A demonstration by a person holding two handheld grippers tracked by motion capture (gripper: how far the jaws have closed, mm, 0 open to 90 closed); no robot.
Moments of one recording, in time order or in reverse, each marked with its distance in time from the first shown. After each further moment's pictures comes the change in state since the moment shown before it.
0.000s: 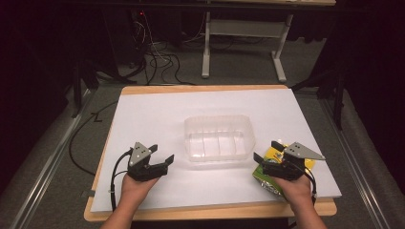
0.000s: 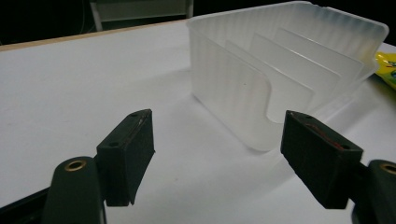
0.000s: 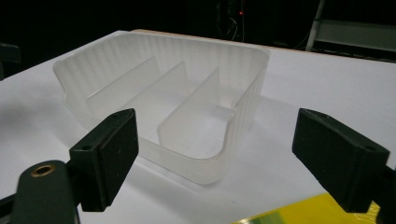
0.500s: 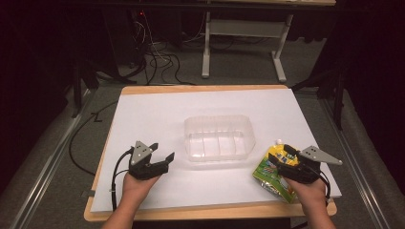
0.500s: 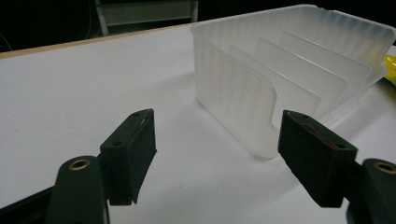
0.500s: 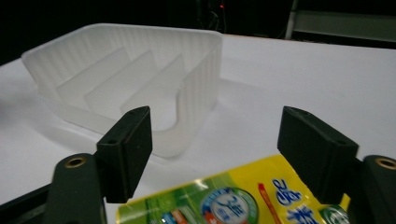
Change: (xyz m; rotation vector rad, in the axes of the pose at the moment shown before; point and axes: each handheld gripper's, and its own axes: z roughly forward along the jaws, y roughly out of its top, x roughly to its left) left arm -0.006 0.005 0.006 -0.012 0.000 0.012; right arm -0.025 -0.011 -0.030 0.034 -0.083 0.032
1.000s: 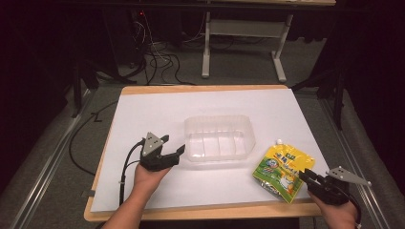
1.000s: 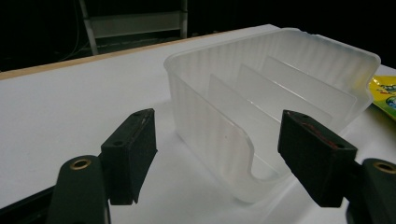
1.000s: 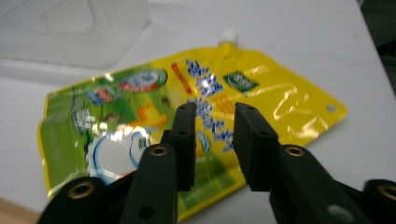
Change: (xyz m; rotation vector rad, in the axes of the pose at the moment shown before) left arm -0.014 0.024 0.029 -0.035 -0.038 0.007; right arm -0.040 -0.056 -0.058 0.175 -0.123 0.091
